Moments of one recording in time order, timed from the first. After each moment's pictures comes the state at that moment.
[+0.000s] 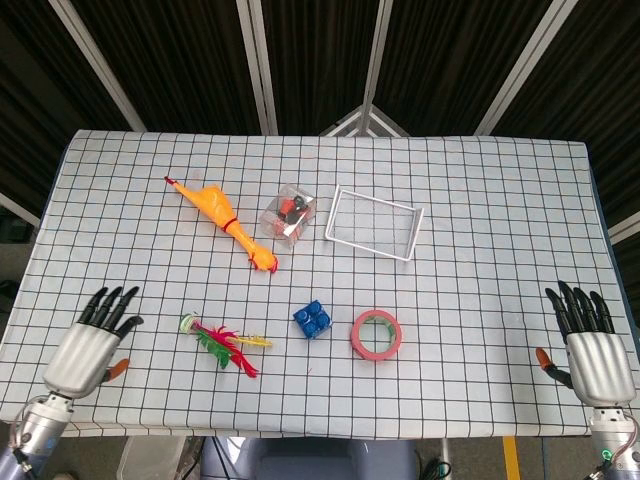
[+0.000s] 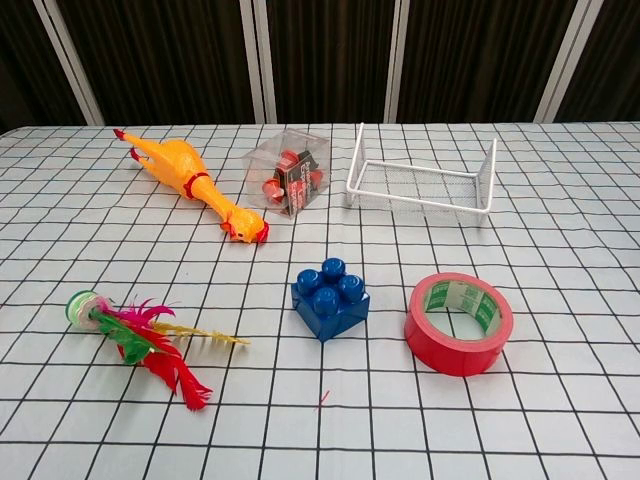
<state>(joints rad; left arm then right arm) -0.18 -1.23 0.03 -1.68 1.69 1.36 0.42 0.07 -1.15 0.06 -1.59 -1.53 1.51 -0.11</state>
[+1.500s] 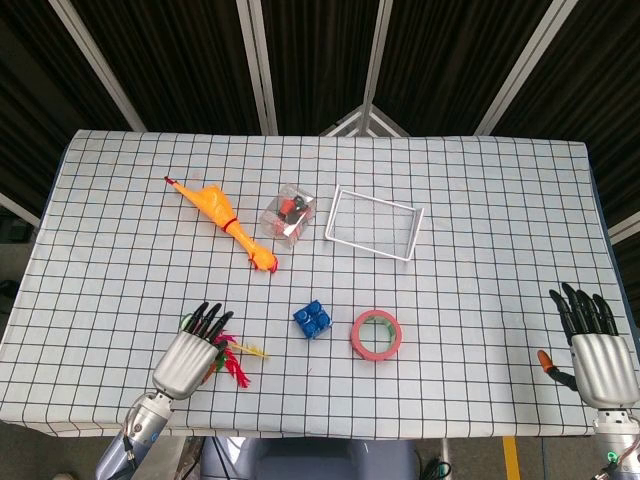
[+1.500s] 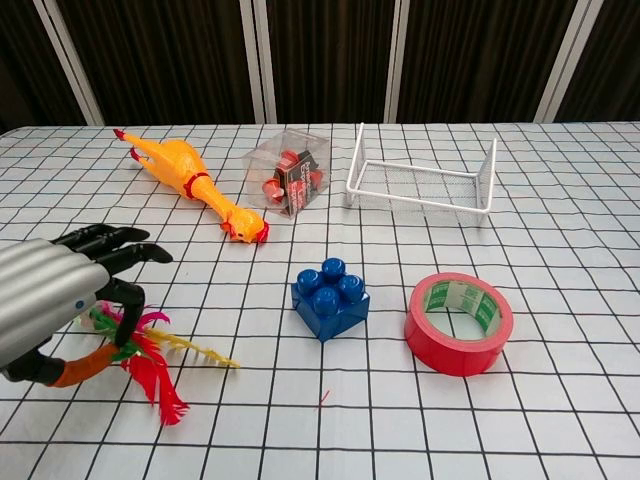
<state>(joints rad) -0.28 -1.59 0.02 -1.62 1.62 1.24 0.66 0.06 -1.13 0.06 -1.61 -1.52 1.50 -0.07</state>
